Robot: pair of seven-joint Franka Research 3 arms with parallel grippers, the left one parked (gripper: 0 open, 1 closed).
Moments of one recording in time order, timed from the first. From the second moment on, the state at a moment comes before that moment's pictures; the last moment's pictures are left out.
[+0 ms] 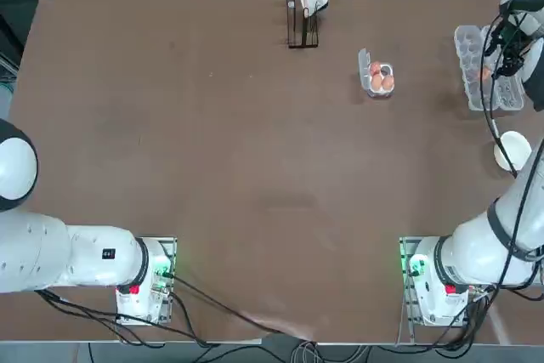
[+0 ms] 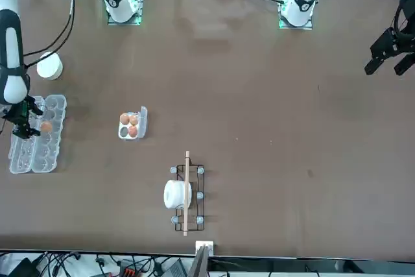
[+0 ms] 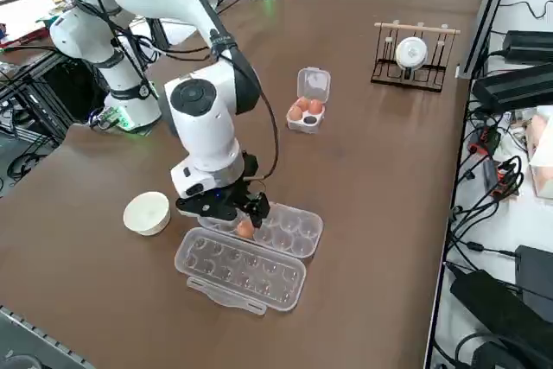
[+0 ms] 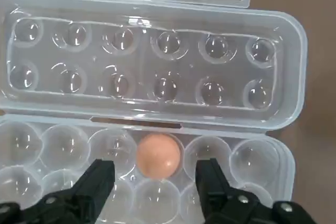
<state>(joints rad) -0.05 0.56 -0.48 -1.84 0.34 2.33 0.76</state>
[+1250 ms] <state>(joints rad) -0.06 0.62 -0.48 -1.81 0.40 2.33 0.73</state>
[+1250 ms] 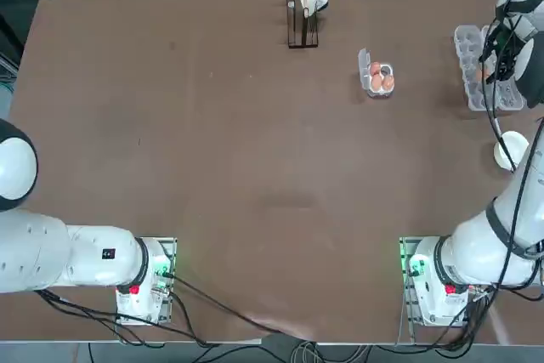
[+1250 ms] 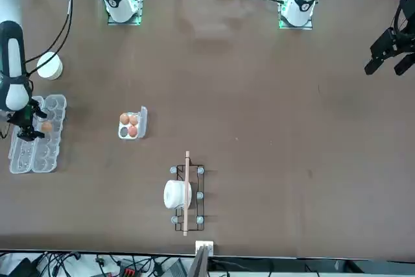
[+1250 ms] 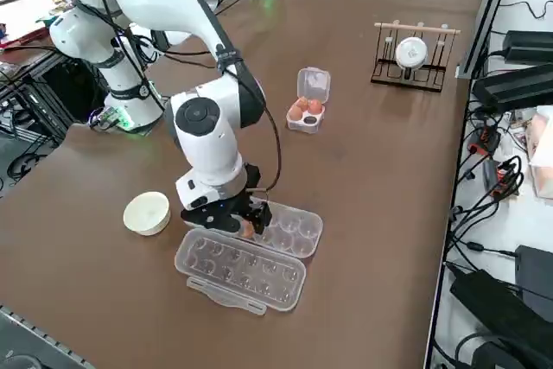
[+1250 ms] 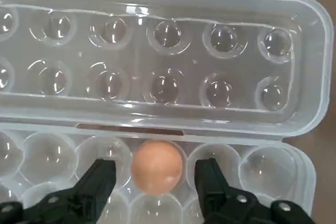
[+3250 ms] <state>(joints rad) -0.06 0.63 -0.48 -1.79 0.43 2.30 0.72</state>
